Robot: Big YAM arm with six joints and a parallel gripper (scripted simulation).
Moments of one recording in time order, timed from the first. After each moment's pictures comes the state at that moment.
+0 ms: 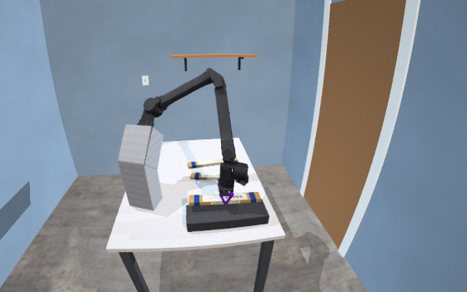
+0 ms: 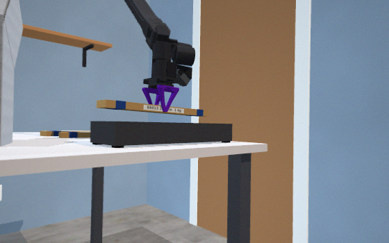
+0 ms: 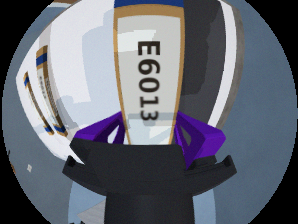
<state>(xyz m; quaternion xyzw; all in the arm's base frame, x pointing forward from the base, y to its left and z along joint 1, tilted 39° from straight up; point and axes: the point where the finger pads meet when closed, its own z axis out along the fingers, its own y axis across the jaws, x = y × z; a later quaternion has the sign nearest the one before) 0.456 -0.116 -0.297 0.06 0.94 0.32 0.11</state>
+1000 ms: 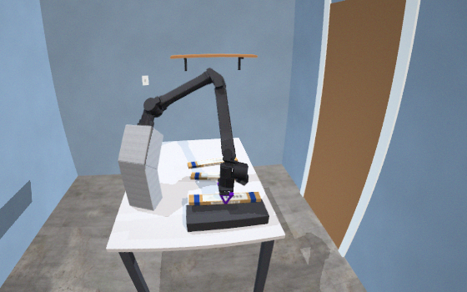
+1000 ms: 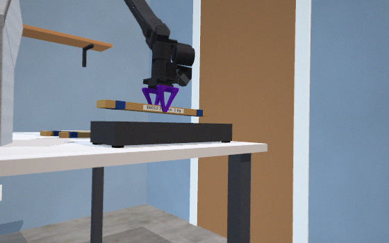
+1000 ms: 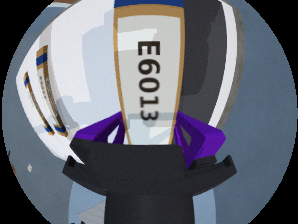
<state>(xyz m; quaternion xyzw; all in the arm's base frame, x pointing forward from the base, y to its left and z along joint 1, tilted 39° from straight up) 0.457 -0.115 -0.296 0.06 0.94 0.32 0.11</state>
